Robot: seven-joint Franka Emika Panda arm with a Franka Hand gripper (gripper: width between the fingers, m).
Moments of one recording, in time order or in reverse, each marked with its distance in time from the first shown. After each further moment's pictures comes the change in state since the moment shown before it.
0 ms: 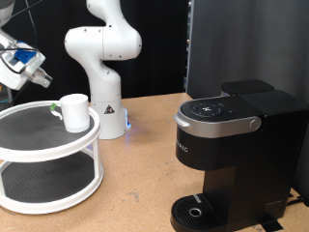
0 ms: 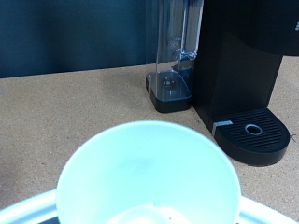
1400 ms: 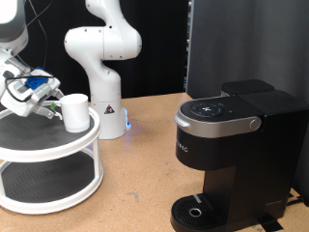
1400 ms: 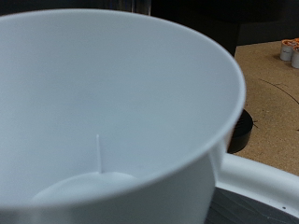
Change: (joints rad) arm 0.052 0.091 -0.068 -0.145 0.193 0.212 -0.114
